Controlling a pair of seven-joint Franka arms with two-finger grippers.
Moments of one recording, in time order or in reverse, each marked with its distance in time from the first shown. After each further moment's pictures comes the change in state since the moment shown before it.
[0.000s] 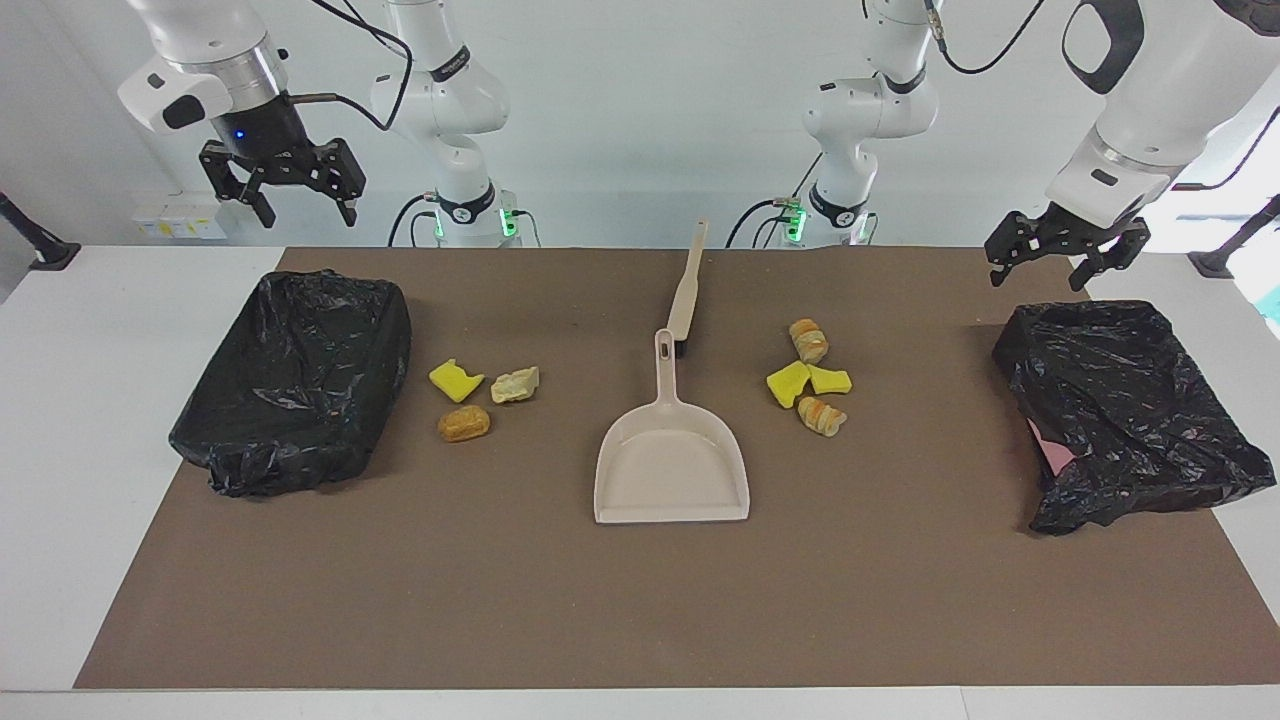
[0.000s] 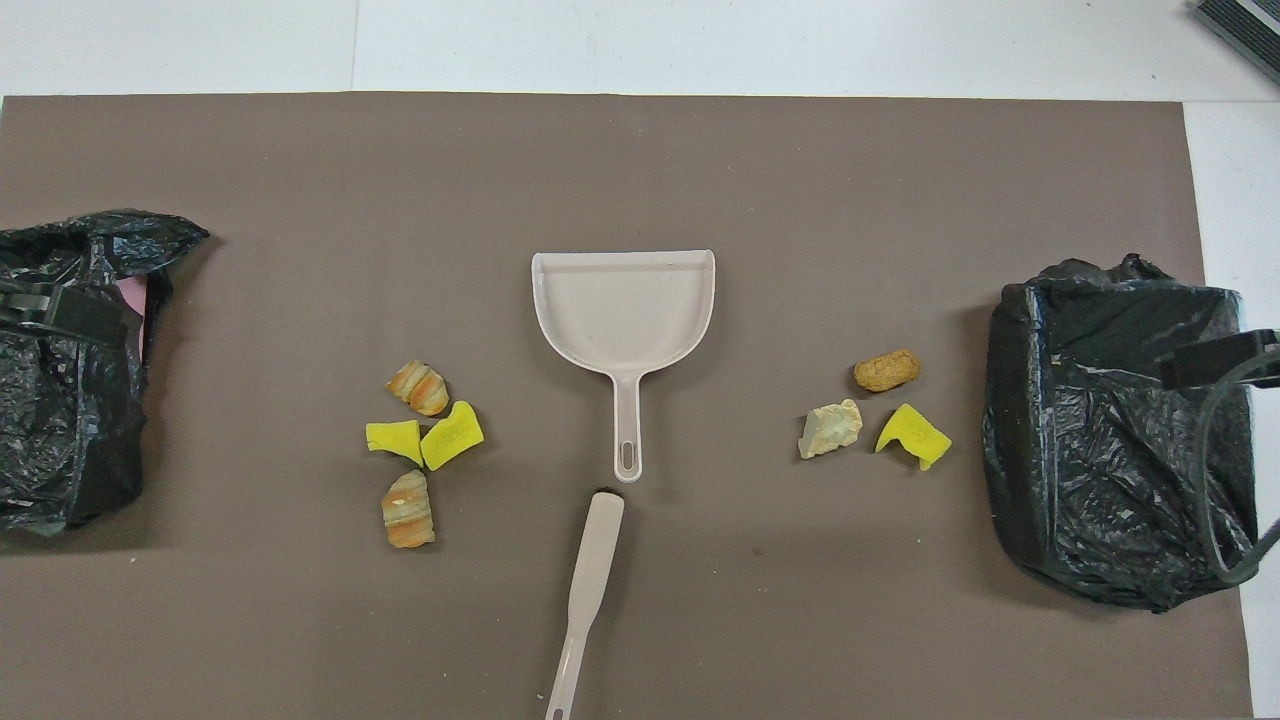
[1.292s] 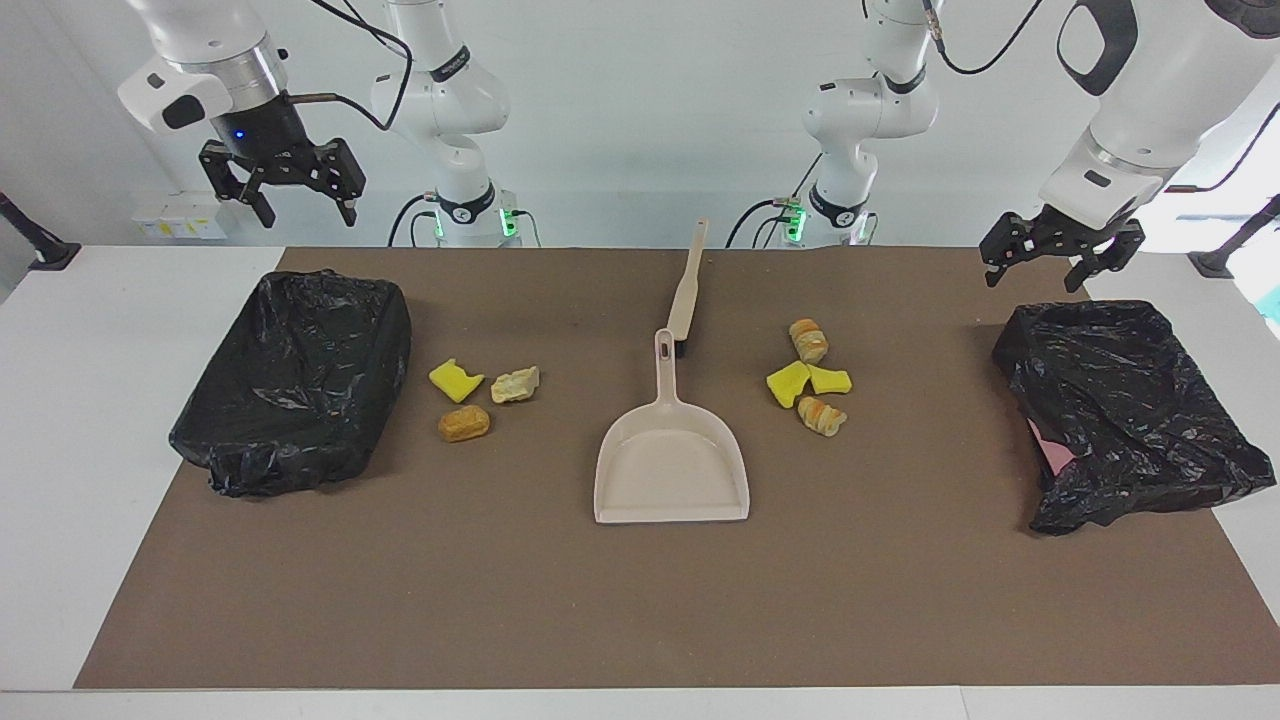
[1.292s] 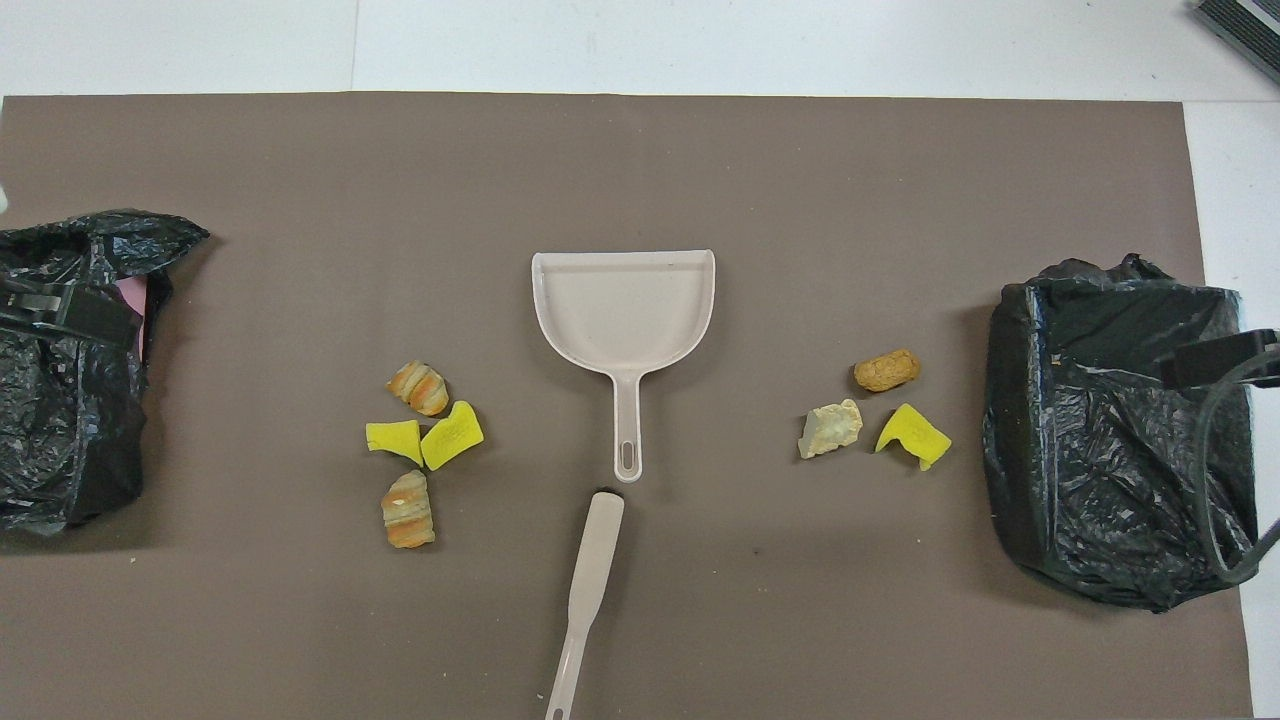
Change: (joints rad) left arm -0.004 0.001 -0.007 -0.003 -0.001 0.000 0.000; right arm 0.000 0.000 0.000 0.000 0.000 0.000 0.000
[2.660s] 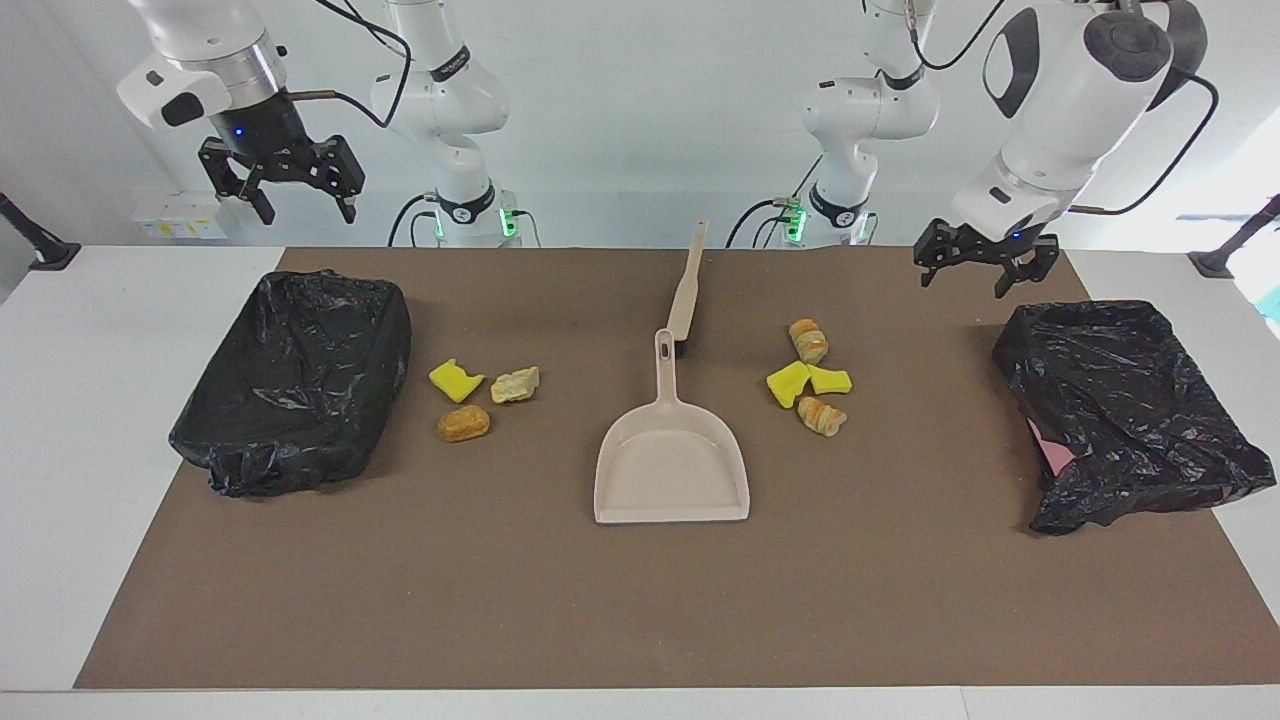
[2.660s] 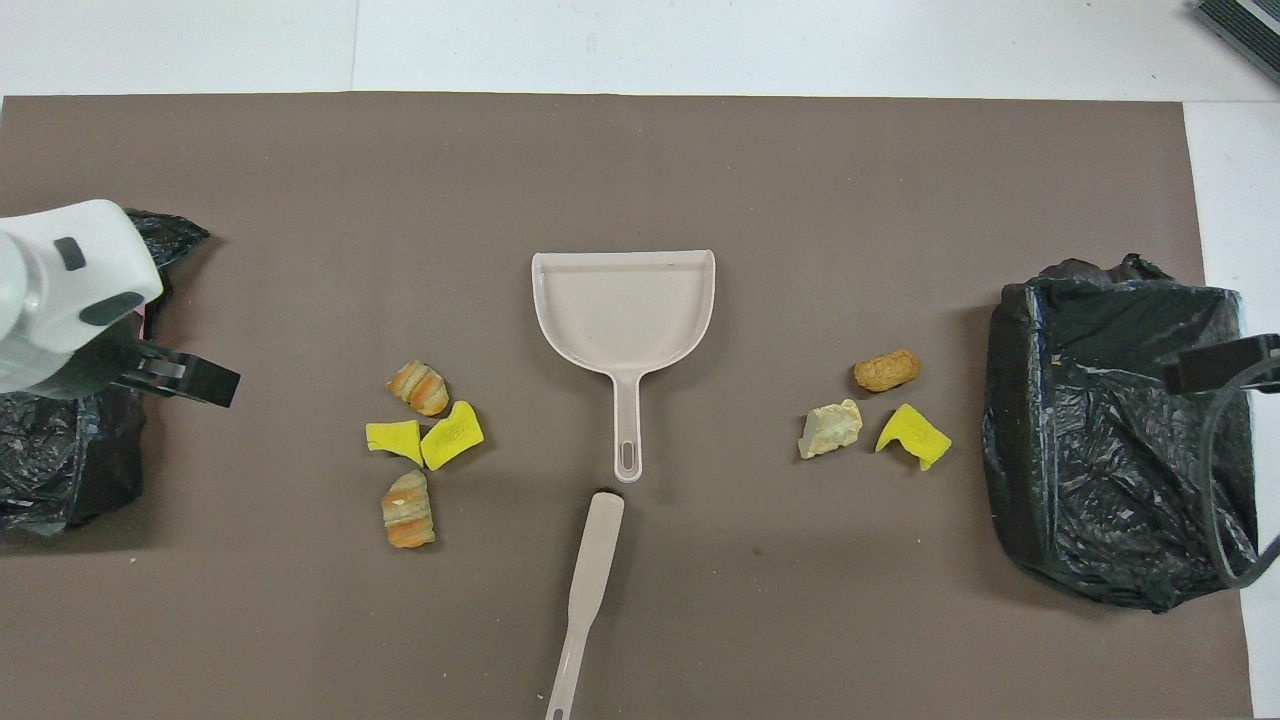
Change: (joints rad) left arm -0.106 -0.099 -0.016 -0.256 -0.023 0.113 0.003; right arm 0.001 -0.005 0.001 0.001 0.001 -0.012 0.000
